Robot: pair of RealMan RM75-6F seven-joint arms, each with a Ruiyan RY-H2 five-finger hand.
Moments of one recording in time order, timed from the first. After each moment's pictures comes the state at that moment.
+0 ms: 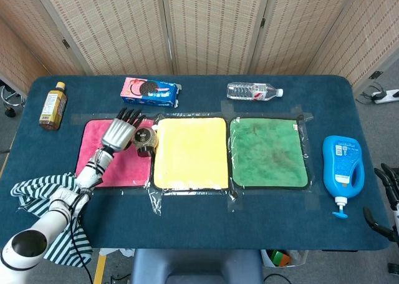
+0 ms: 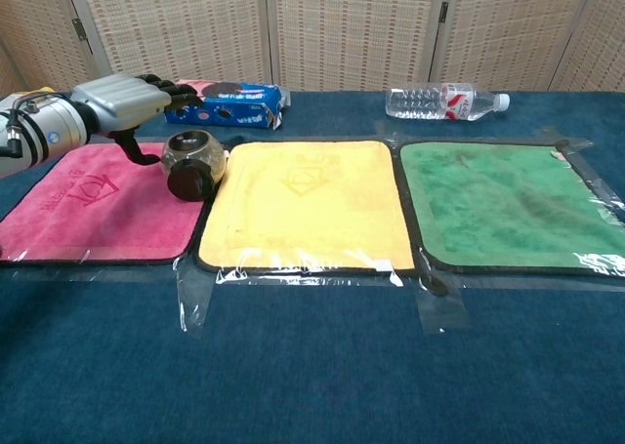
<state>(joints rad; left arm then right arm) -0.93 -1.81 -0.09 -0.47 1.46 0.82 -0.06 -0.05 -0.94 0.02 -1.68 -1.60 1.64 0.30</state>
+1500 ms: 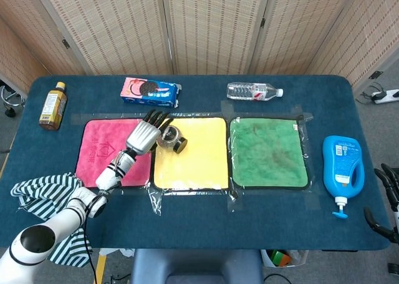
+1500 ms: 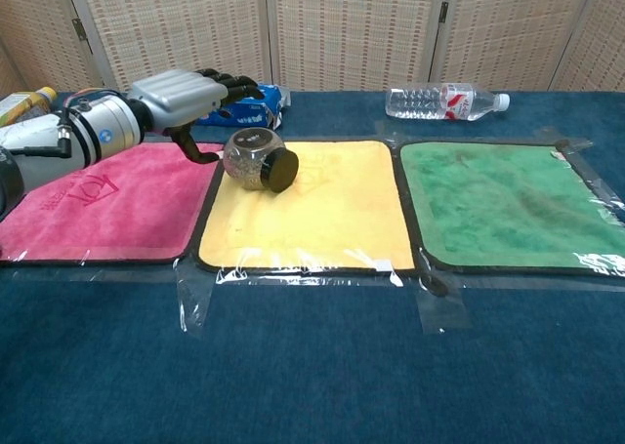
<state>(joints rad) -0.99 -1.81 -0.12 -0.63 1.44 0.88 -0.03 -0.06 -0.93 0.02 -1.69 -1.63 1.65 0.30</state>
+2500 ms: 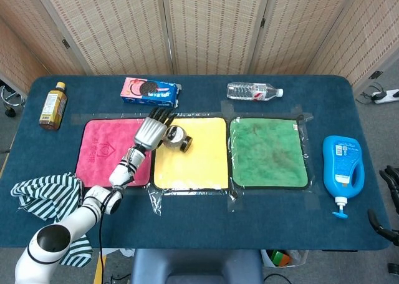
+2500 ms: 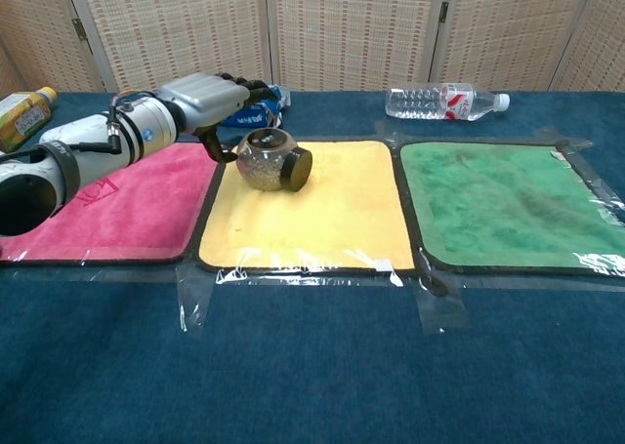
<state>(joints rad) -1.06 -1.91 -0.20 -0.56 1.34 0.78 0.08 -0.08 -0.92 0.01 -1.70 -1.62 1.68 0.28</state>
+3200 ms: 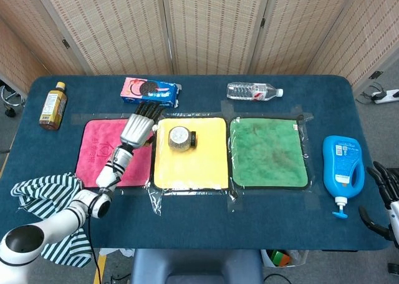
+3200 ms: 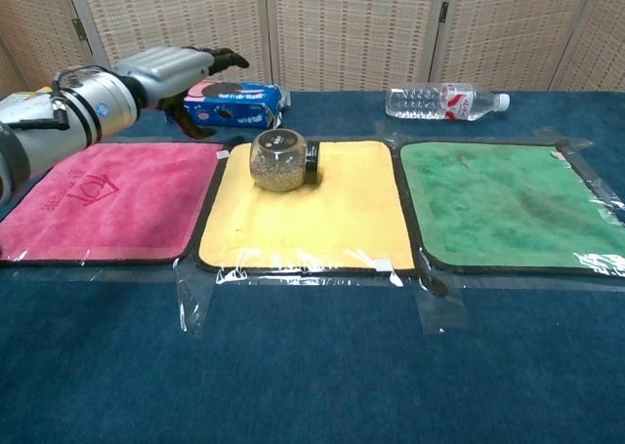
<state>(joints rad) -0.95 -1.73 -0.25 -0.84 1.26 0.88 0.11 -0.03 -0.92 0.02 -1.68 -1.67 1.63 0.29</state>
